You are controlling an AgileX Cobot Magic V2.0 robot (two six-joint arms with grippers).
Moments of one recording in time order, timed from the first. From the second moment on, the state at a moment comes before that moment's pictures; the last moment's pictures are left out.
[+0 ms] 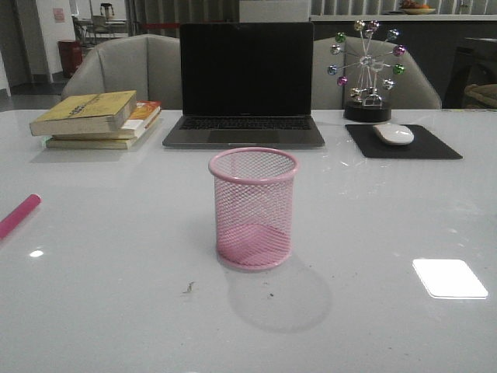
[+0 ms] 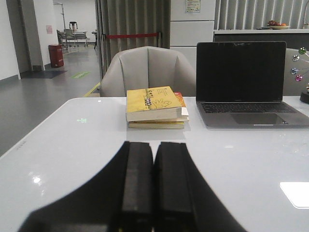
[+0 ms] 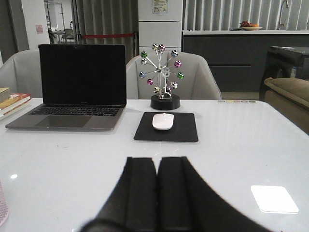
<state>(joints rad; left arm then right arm) -0.05 0.00 0.01 -0.01 0.04 0.07 0.00 -0.01 0.03 0.05 -0.02 0.01</state>
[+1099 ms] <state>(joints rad) -0.05 0.00 -0.06 -0.03 -0.06 0.07 0.00 -0.01 -0.06 0.05 0.09 0.01</state>
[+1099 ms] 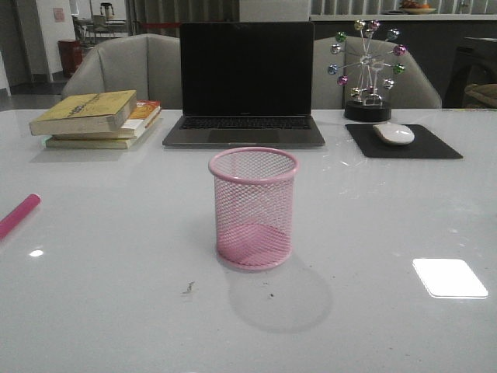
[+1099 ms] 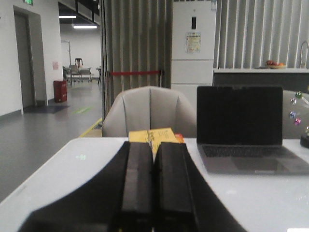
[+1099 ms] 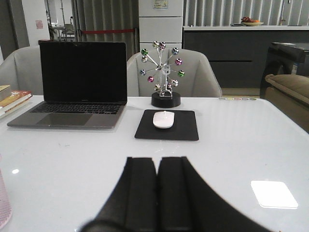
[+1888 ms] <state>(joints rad) -0.05 0.49 -0.73 -0.05 0.66 0.07 0.00 0.46 -0.68 0.04 0.64 0.01</state>
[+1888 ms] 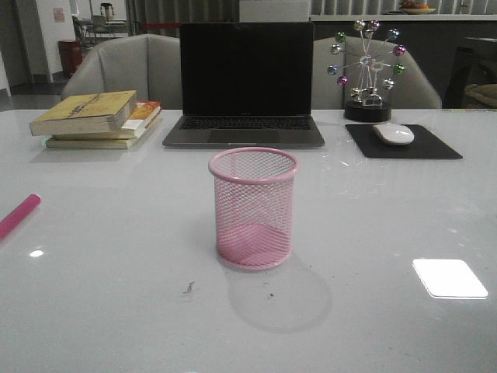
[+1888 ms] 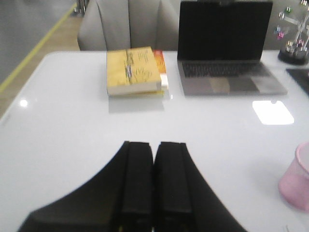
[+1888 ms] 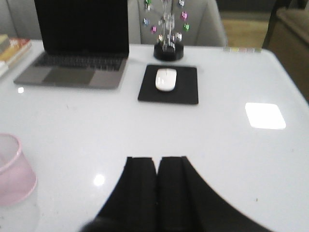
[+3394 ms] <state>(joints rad) -0.51 0.61 -0.70 -0.05 0.68 0.08 -0.11 1.69 -1.04 -0.04 0.67 0.05</state>
